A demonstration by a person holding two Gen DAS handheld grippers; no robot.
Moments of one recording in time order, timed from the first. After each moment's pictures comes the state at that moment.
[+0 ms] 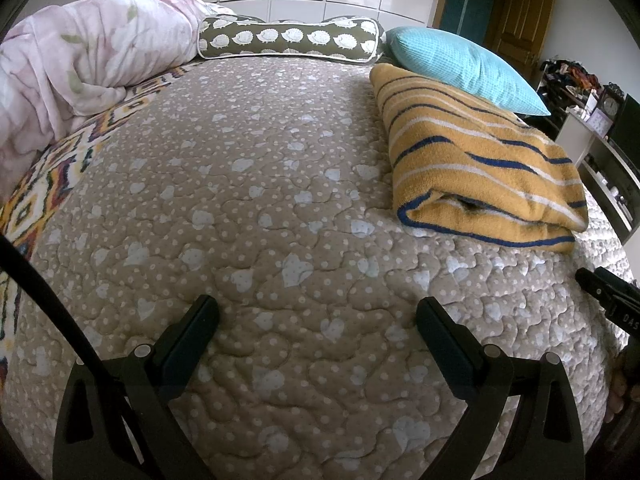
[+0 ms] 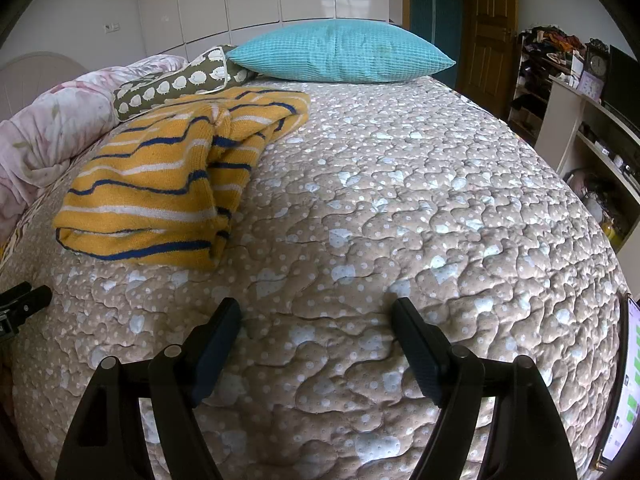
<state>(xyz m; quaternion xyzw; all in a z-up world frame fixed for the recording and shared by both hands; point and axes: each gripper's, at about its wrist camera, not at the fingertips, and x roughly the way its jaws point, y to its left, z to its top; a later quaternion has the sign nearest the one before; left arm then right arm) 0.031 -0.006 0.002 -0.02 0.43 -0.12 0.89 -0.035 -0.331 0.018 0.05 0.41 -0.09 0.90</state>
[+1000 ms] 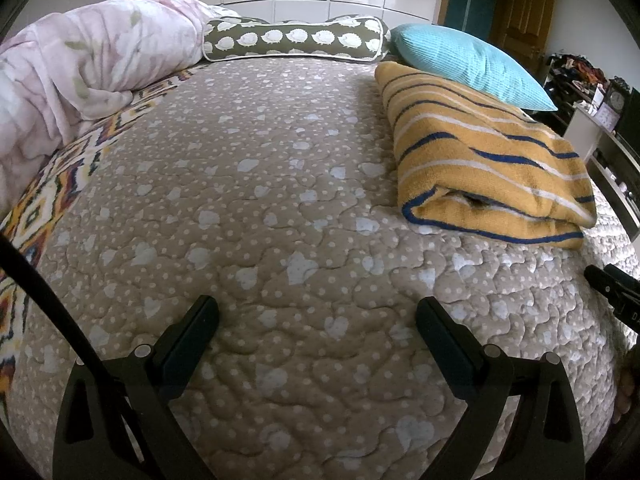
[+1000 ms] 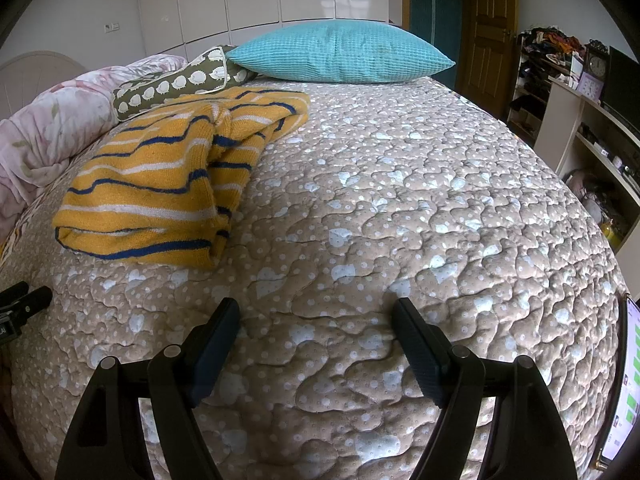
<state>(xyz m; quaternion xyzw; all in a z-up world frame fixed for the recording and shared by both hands) 0.031 -0.006 0.002 -0.01 0.43 -0.10 0.90 -0.035 -0.331 0.017 0.05 0.41 -0.09 0.91</state>
